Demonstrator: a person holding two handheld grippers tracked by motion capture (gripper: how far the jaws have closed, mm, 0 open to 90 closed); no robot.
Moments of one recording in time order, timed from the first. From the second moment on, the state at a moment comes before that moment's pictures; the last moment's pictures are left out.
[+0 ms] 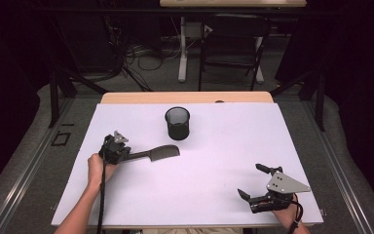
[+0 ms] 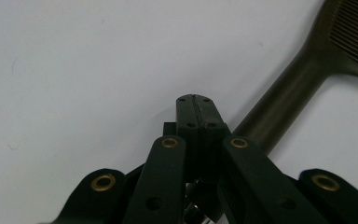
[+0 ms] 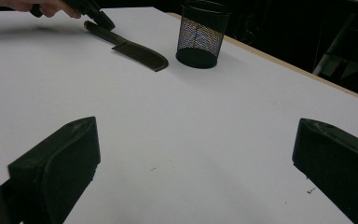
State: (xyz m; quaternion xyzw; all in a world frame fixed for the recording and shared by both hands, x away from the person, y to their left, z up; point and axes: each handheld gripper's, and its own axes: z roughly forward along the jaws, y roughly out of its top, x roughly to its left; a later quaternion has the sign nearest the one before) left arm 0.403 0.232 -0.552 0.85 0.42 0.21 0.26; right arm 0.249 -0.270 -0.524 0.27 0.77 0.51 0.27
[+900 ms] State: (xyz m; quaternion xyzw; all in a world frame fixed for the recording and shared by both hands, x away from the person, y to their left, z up) left arm 0.392 0.232 -0.546 0.85 0.41 0.22 0.25; right arm 0.250 -0.269 -0.524 0.26 0.77 0.51 0.27
